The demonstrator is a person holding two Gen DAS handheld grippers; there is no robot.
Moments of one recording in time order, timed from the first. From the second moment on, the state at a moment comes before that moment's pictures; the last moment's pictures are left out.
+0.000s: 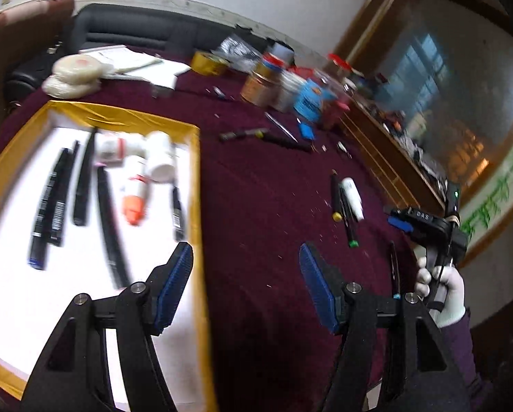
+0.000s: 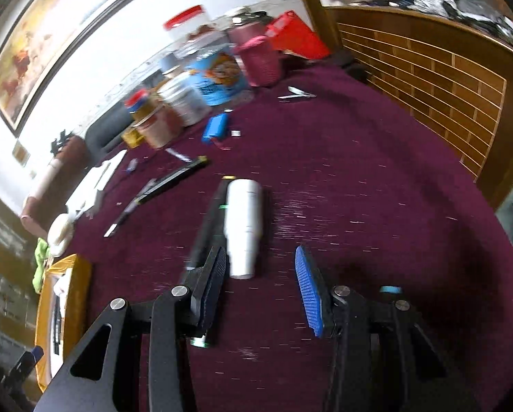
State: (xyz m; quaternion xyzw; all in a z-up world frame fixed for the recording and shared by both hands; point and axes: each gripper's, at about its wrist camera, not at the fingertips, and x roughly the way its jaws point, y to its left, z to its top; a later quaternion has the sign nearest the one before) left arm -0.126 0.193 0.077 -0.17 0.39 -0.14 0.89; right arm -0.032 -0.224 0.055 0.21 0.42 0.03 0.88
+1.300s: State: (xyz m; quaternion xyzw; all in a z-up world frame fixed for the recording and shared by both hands) left arm 0.002 -0.040 0.032 0.12 0.42 -0.22 0.87; right arm 0.019 -0.232 0.015 0.23 0.42 0.04 0.88
